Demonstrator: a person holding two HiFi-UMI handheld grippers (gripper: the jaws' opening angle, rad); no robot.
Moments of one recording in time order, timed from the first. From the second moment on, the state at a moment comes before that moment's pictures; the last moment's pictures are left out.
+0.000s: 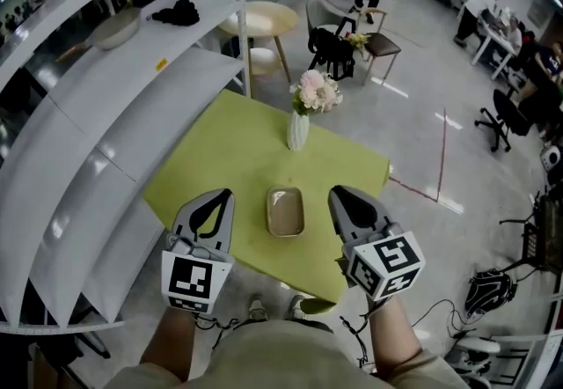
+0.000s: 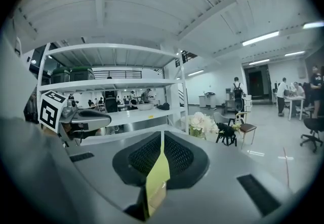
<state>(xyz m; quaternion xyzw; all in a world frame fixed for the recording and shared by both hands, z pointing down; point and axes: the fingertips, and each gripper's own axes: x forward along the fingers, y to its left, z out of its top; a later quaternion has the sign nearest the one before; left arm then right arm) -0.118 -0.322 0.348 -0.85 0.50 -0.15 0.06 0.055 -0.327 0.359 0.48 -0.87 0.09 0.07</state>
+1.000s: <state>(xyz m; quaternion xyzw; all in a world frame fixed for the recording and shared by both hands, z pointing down) -0.097 -0.374 0.564 -0.85 0.44 -0.27 -0.12 0.050 -0.384 0.647 0.43 -0.81 0.32 0.24</state>
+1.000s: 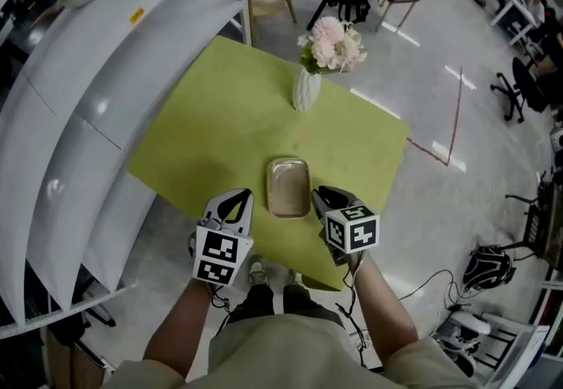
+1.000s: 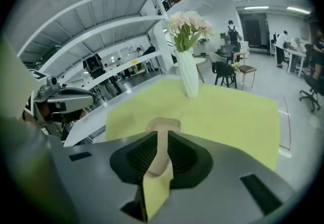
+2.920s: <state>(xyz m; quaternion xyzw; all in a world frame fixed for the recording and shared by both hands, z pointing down) -0.125 -0.329 0.313 -0.85 0.52 -0.11 0.08 0.077 -0.320 0.300 0.50 -0.85 0.12 -0.08</state>
